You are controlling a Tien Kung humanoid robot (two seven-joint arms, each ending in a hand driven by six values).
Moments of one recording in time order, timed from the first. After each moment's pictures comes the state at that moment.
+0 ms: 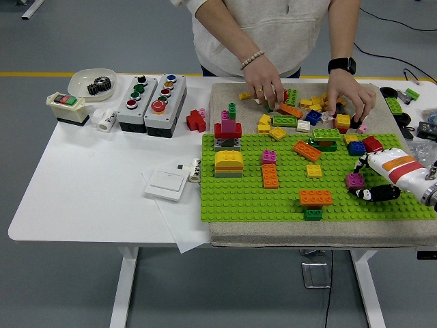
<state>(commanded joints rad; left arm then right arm) -0.12 0.08 -0.26 -0.32 0.22 0.40 0.23 0.60 -0.50 0.73 0.75 -2.03 -0.30 0.38</state>
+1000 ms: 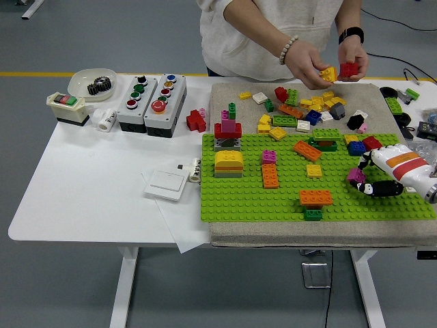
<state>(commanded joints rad) -0.13 0.08 -0.25 -0.32 0.20 0.40 0.23 0.60 -0.50 0.75 0.75 -2.01 -0.33 0.41</state>
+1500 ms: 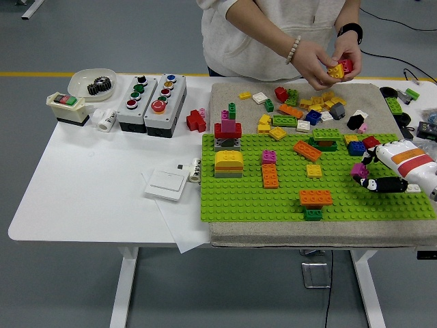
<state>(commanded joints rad) -0.13 0.08 -0.25 -0.32 0.19 0.40 0.23 0.58 -0.52 0.80 0.79 -2.01 -0.33 0.42</state>
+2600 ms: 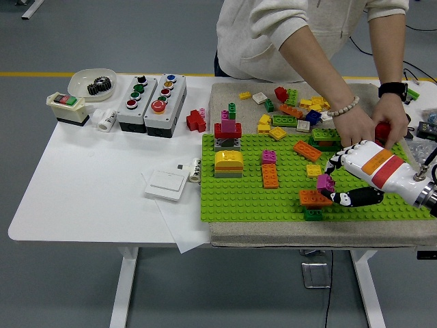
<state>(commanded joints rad) -0.12 0.08 -0.25 -0.32 0.21 0.40 0.23 0.51 -0.67 0.73 1.25 -2.04 -0.28 0.39</state>
